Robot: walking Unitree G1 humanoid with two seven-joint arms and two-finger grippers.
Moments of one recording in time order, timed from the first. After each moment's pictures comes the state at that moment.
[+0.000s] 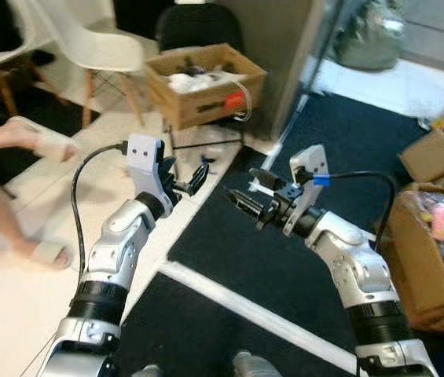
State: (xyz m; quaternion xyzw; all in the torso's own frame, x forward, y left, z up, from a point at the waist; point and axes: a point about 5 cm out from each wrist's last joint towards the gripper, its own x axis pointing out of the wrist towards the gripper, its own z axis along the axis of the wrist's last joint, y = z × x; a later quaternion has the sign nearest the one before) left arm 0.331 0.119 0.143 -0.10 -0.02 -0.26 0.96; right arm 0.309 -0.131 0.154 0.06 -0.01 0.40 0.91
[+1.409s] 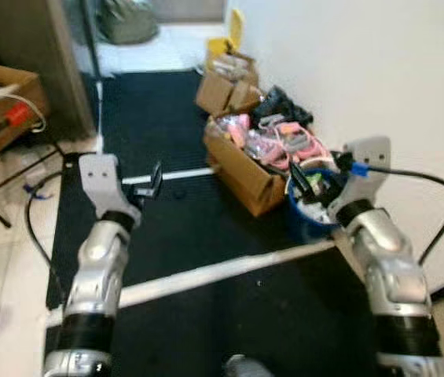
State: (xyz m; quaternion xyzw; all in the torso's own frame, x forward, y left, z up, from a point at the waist) left arm 0.315 0.161 0.132 -0.05 -0.08 -0.09 0.99; right arm 0.322 -0.194 0.176 -0.04 -0.05 0.08 0.99
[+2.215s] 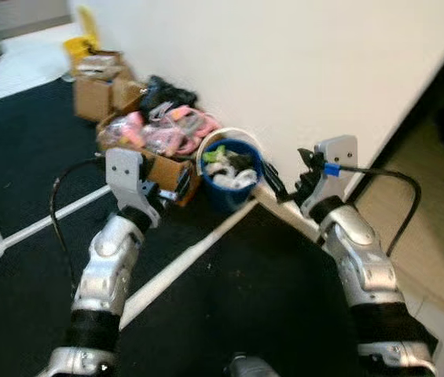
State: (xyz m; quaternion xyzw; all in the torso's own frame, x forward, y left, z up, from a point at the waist) left arm 0.310 0.128 0.143 -0.06 -0.09 -0.23 0.97; right arm 0.321 -0.164 0.164 -0.01 -0.07 0.18 0.98
